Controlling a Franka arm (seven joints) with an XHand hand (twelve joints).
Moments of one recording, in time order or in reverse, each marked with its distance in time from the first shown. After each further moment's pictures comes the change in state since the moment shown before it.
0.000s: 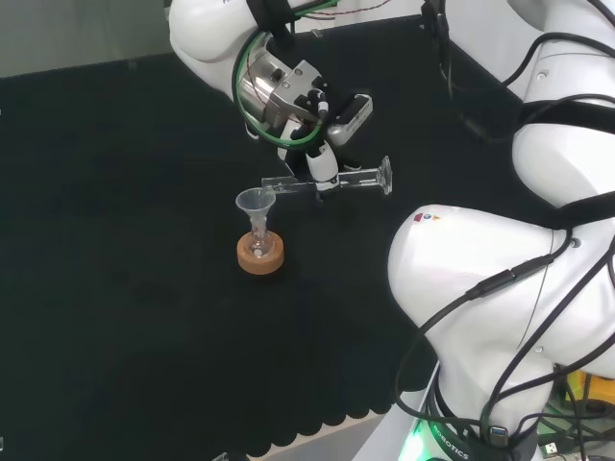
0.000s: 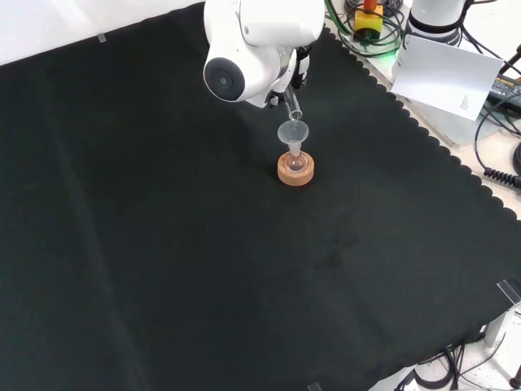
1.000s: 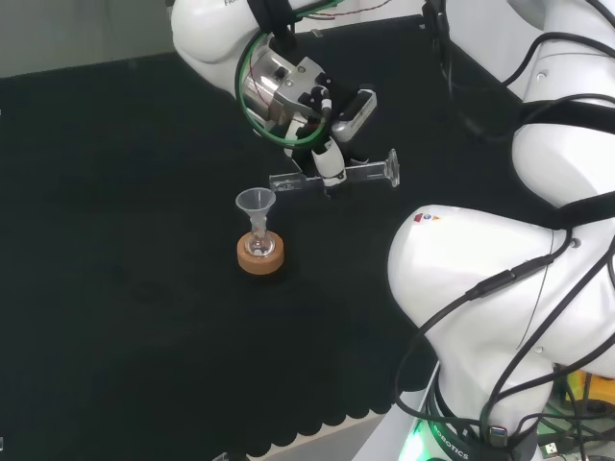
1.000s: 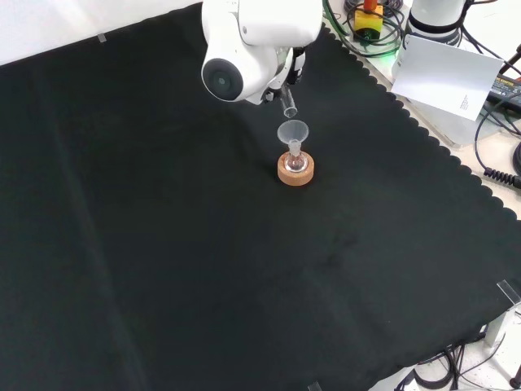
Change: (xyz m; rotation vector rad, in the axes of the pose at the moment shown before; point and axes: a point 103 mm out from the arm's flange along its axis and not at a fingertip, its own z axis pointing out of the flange) arm -0.008 -0.003 0.001 0.015 -0.035 0.042
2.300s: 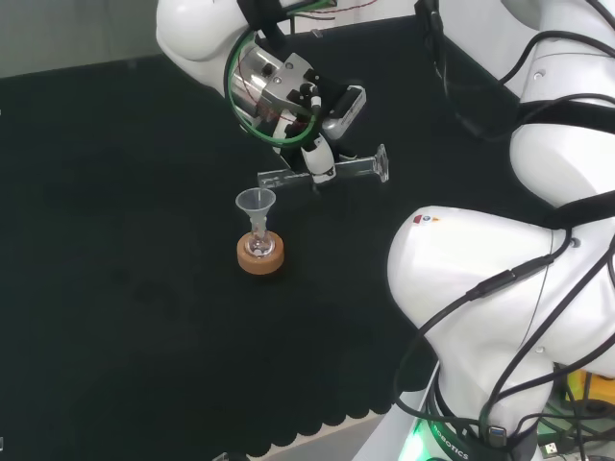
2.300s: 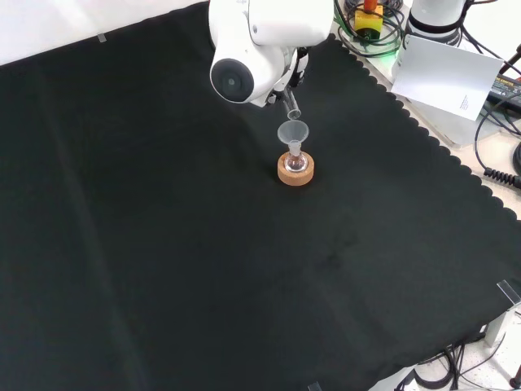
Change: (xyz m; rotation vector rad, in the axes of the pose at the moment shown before) arm 0.005 -0.004 -0.014 -0.041 -0.022 -0.001
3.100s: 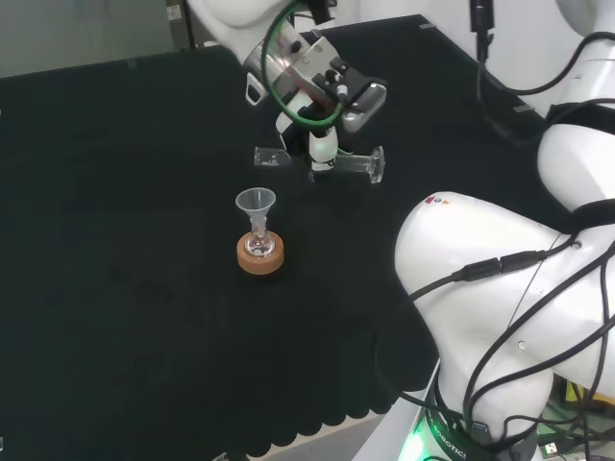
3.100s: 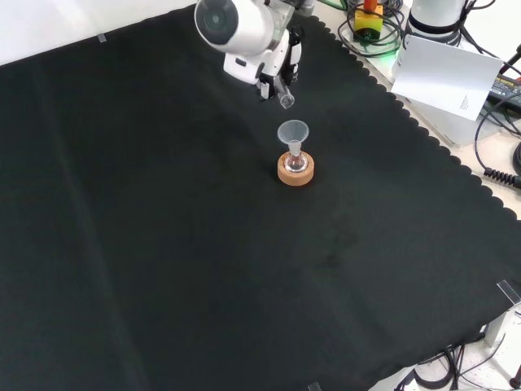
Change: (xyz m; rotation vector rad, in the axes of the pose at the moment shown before) arm -0.020 -0.001 0.007 -0.234 0.145 -0.098
